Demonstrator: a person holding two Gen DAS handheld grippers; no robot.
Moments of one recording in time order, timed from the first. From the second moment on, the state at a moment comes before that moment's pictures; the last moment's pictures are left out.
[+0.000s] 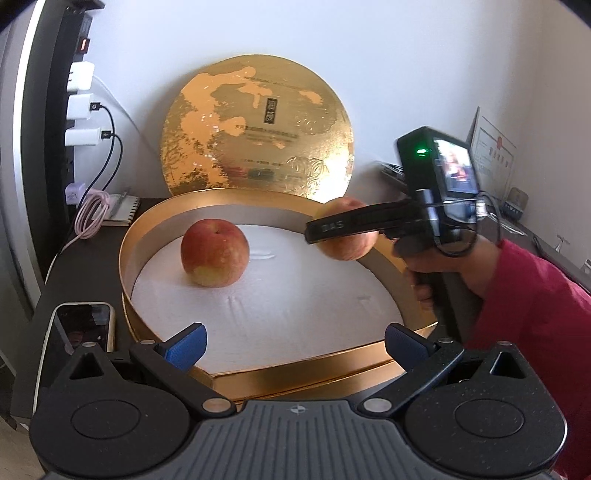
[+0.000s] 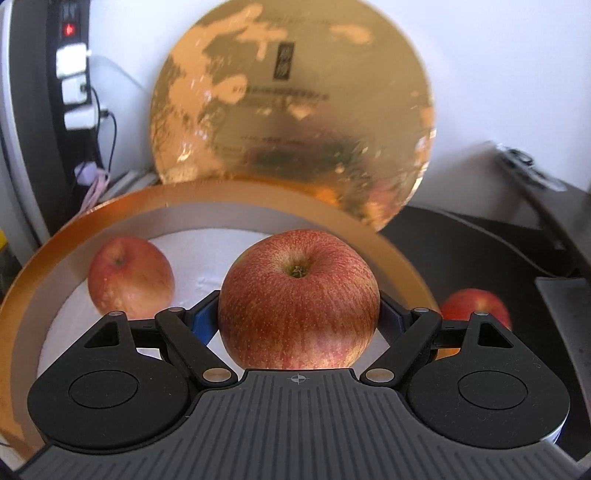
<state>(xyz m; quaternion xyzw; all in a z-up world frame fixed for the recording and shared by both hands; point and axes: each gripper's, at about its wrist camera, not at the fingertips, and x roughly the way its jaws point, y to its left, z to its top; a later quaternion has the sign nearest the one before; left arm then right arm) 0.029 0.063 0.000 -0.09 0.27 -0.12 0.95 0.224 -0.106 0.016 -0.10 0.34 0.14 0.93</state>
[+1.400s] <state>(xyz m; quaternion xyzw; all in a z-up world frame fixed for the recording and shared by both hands) 0.023 0.061 0.000 -0.09 0.28 -0.11 0.95 0.246 -0.089 -0.005 -0.13 0.43 0.13 0.89</state>
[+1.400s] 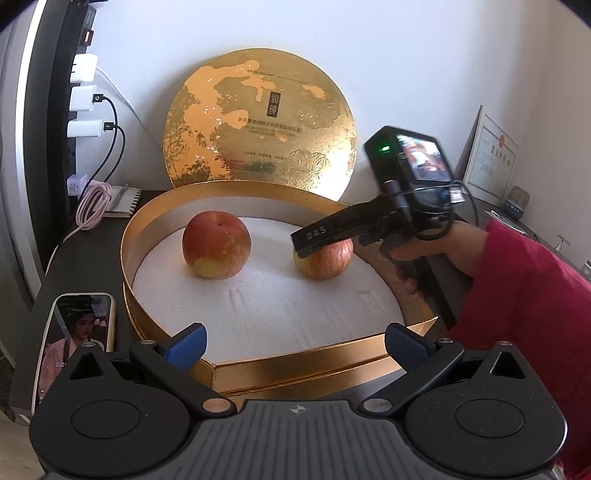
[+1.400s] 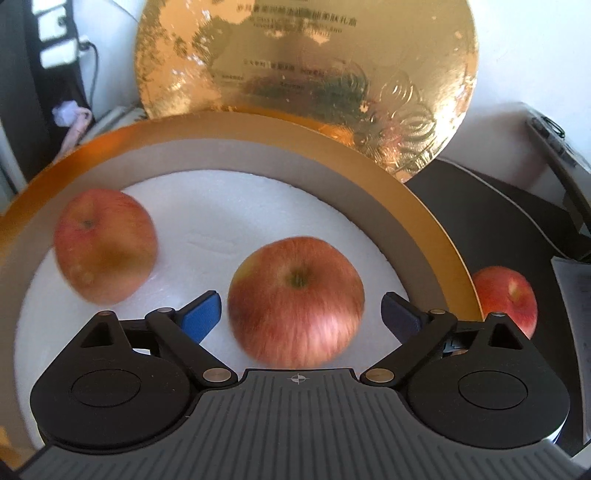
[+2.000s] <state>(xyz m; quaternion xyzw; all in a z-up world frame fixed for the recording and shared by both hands) 0.005 0.025 0.011 -0.04 0.31 -0.09 0.95 0.119 -0.151 0.046 -0.02 0.37 0.15 0.92</state>
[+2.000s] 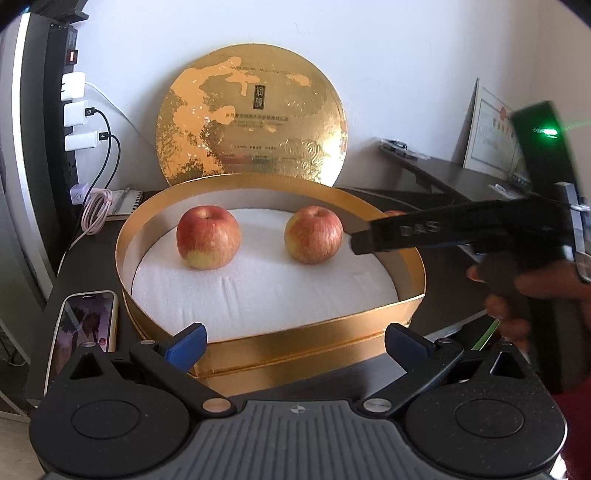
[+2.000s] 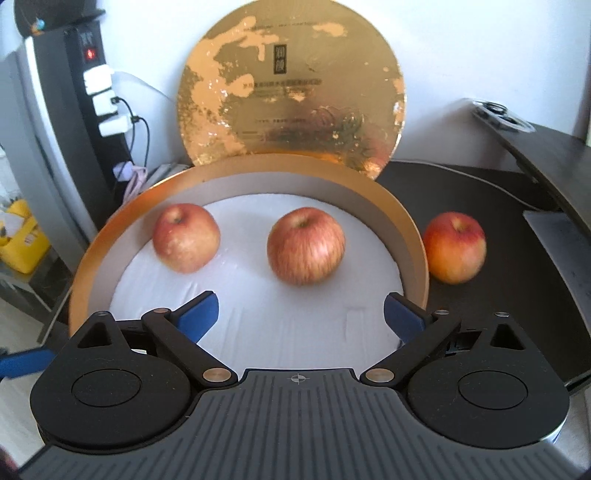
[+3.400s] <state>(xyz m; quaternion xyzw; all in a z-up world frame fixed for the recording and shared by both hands) 0.049 -0.025 0.010 -0.02 0.32 -0.11 0.94 0.132 -0.283 0.008 0.08 0.36 0.05 0.93</state>
